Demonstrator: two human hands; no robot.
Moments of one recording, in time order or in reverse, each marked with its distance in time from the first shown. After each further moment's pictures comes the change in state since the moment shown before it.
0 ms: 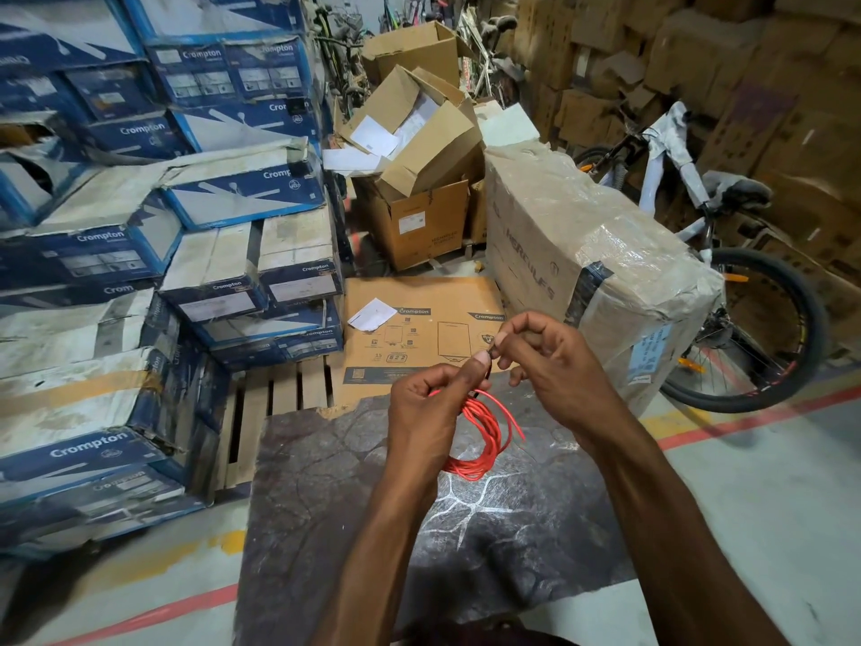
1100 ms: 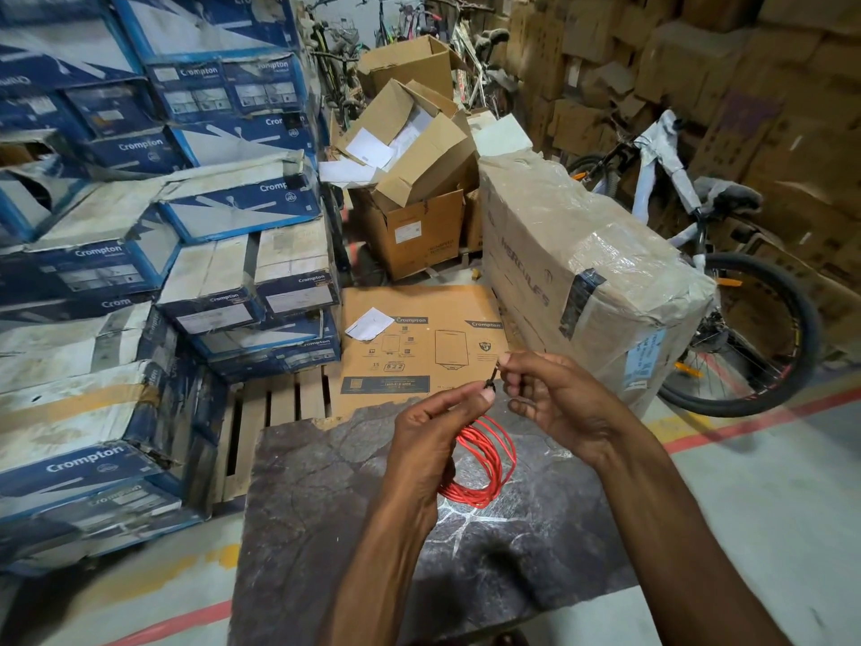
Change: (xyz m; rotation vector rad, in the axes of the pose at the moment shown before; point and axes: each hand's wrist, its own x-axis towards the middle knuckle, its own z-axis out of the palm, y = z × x) left_hand -0.005 -0.018 0.006 -0.050 -0.057 -0.225; right_hand -0.003 0.007 -0.020 0.382 -0.069 0.403
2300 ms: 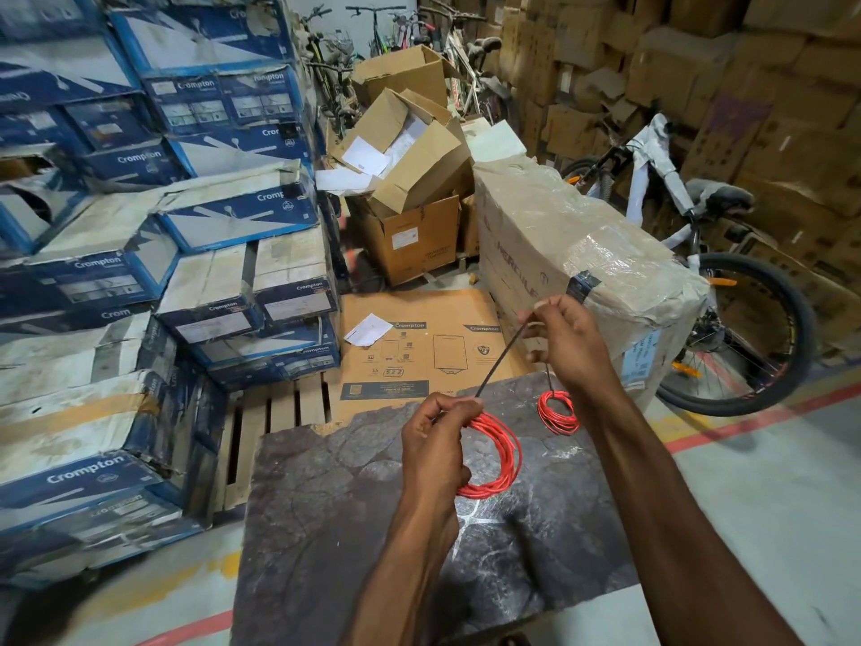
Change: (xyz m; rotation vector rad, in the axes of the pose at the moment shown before) left_hand -0.002 -0.014 0.014 -0.023 0.120 0.018; right_hand 0.021 -0.020 -0.008 -0.275 0.397 -0.344
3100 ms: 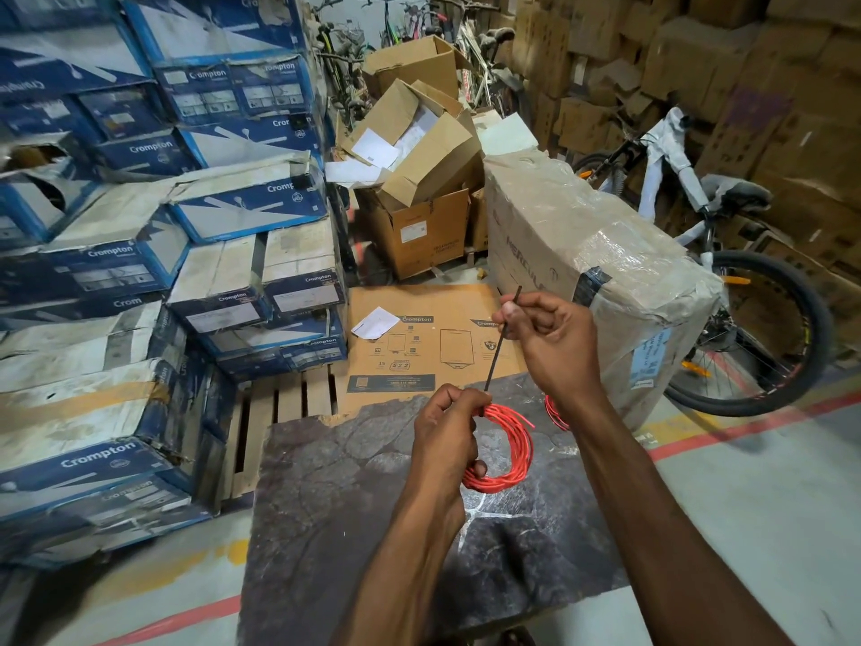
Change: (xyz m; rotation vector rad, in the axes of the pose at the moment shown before) left_hand 0.007 -0.001 -0.003 0.011 -0.084 -0.053; right_hand 0.001 0.016 0.025 -0.007 0.009 -0.271
